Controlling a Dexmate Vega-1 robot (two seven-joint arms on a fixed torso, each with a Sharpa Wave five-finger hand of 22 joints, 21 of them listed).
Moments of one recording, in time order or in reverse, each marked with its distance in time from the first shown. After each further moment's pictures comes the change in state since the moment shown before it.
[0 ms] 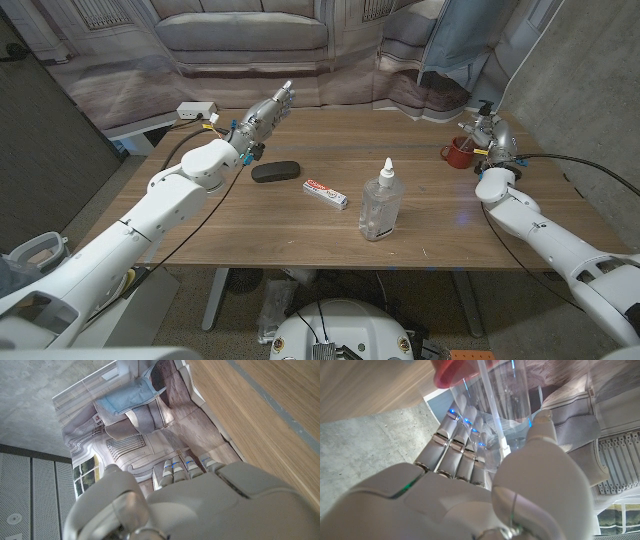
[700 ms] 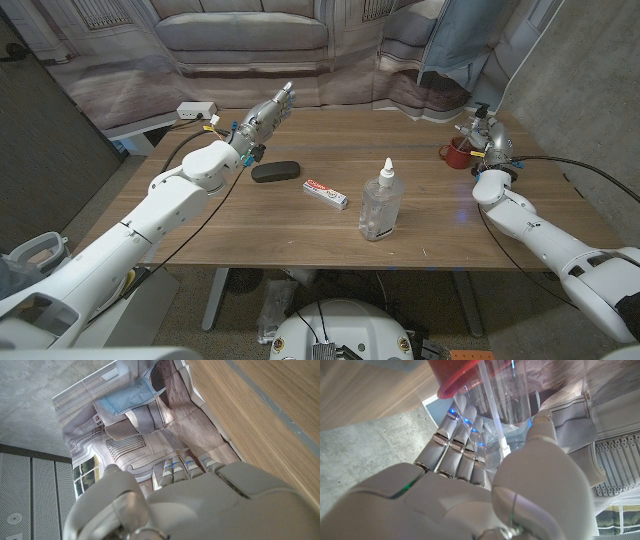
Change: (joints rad) left arm 0.008 0.000 -0.001 -0.004 0.004 -0.005 0.005; left_hand 0.000 0.000 0.000 0.000 0.000 0.000 0.000 0.000 0.000 0.000 0.000 0.000 0.000 0.000 0.000 0.000 0.000 0.000 0.000 0.000 0.000; right arm 0.033 0.026 -0.028 0.086 -0.005 0.056 -0.004; right_hand 0.000 0.000 0.002 -0.002 -0.001 0.000 0.000 -0.008 -0.004 0.000 0.000 -0.005 0.000 -0.011 0.004 -0.008 0.000 -0.003 0.004 0.000 -0.001
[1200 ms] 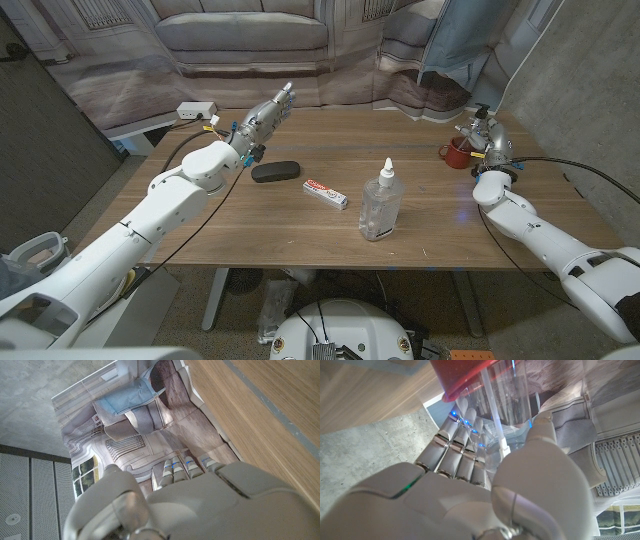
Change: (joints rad) left arm 0.003 0.002 -0.001 -0.005 -0.003 0.007 0.000; left_hand 0.000 0.000 -0.004 -0.004 0.000 0.000 0.000 0.000 0.000 0.000 0.000 0.000 0.000 0.000 0.000 0.000 0.000 -0.004 -0.004 0.000 0.000; right arm -0.008 -0.009 -0.003 -0.005 0.013 0.009 0.008; right_hand 0.000 0.000 -0.050 0.050 0.000 -0.013 -0.013 -0.048 -0.024 -0.019 -0.019 -0.028 0.005 -0.056 0.015 -0.016 0.003 -0.031 0.006 -0.005 -0.002
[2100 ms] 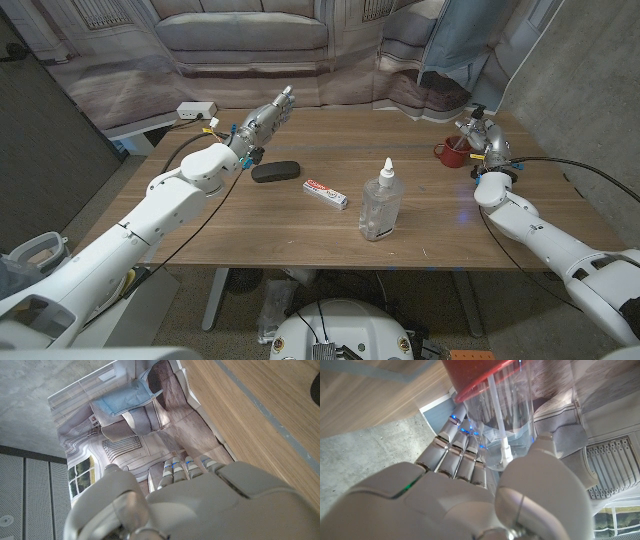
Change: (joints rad) left arm 0.002 0.005 -0.002 0.010 -0.012 0.008 -0.010; left_hand 0.005 0.005 -0.004 0.004 0.000 0.000 0.000 0.000 0.000 0.000 0.000 0.000 0.000 0.000 0.000 0.000 0.000 0.000 0.000 0.000 0.000; right arm -0.007 -0.010 -0.006 -0.009 -0.004 0.013 0.032; right_hand -0.168 0.022 -0.047 0.072 0.039 -0.025 -0.025 -0.055 -0.015 -0.059 -0.015 -0.031 0.009 -0.159 0.040 -0.047 -0.017 -0.102 0.029 -0.058 -0.014
